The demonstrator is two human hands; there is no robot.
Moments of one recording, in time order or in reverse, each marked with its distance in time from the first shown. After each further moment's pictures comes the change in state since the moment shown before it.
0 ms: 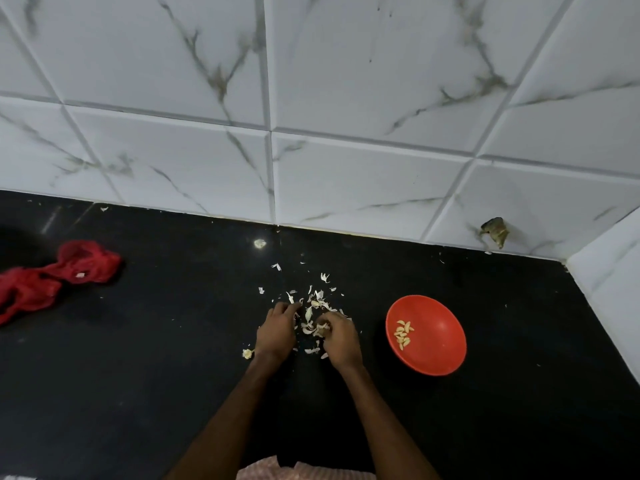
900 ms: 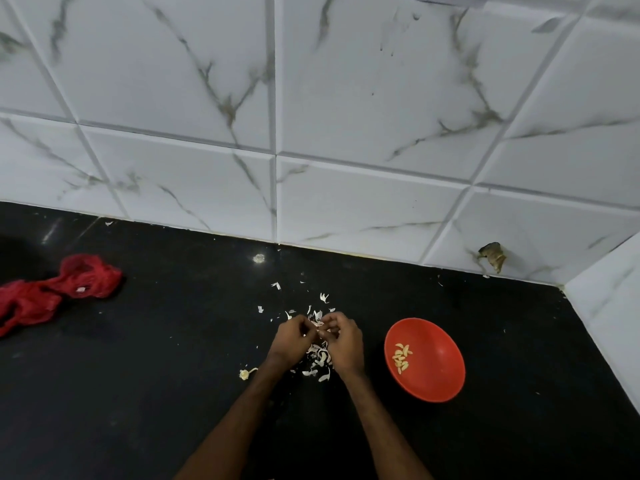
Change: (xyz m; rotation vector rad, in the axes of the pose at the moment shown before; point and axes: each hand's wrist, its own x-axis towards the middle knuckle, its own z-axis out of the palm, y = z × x) left_hand 0.022 0.028 -0.005 -0.572 0.018 -0.021; right_hand 0.018 -0.014 -0.023 0.342 0.097 0.046
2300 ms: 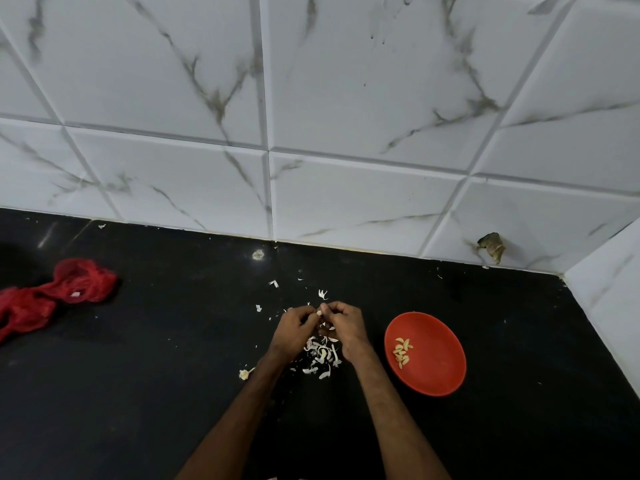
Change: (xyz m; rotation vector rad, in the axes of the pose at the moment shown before) left_hand -0.004 0.031 -0.009 -0.138 -0.023 0.156; right_hand 0.019 -0.041 -0.019 0.542 -0.129 0.423
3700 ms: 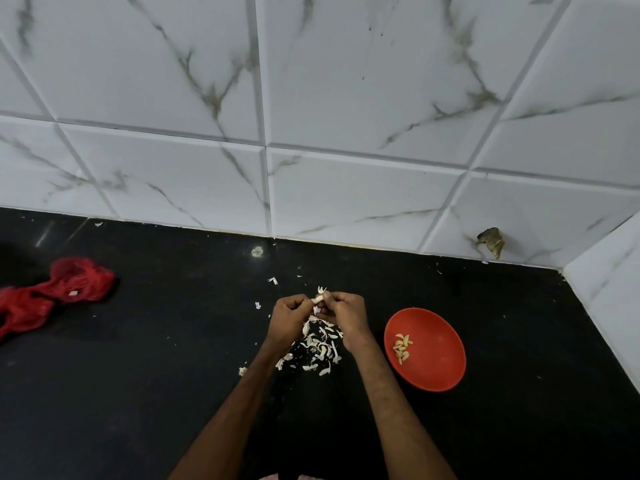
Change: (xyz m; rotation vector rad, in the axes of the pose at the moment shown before) left_hand 0.006 0.009 -0.008 -0.287 0.109 -0.064; right_hand 0.002 -0.014 0.003 0.053 0.036 -0.066
